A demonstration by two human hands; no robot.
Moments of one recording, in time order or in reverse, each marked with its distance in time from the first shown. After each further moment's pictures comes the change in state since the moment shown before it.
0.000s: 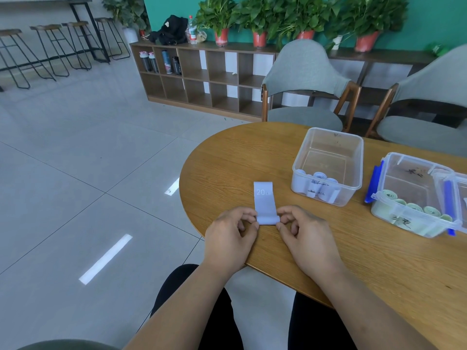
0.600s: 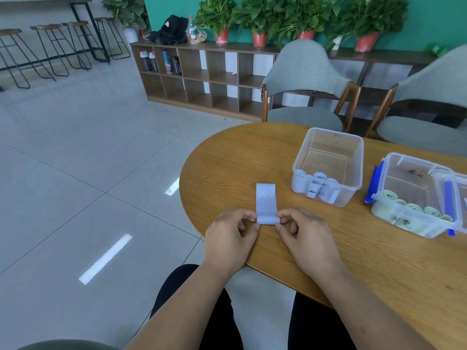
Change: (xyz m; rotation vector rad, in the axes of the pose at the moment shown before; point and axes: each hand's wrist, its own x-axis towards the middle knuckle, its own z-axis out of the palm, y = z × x) left_hand -0.001 -0.001 0.000 0.045 0.027 0.010; right_hand -0.001 0.000 -0.001 -0.005 0.010 -0.033
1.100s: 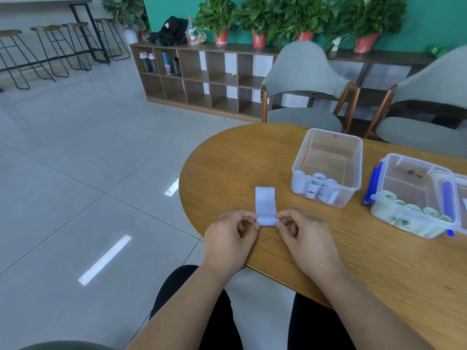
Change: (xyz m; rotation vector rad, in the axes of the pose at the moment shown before) left_hand 0.000 0.001 0.000 -0.019 0.008 0.013; right_hand 0.000 -0.001 -0.001 0.008 0.005 0.006
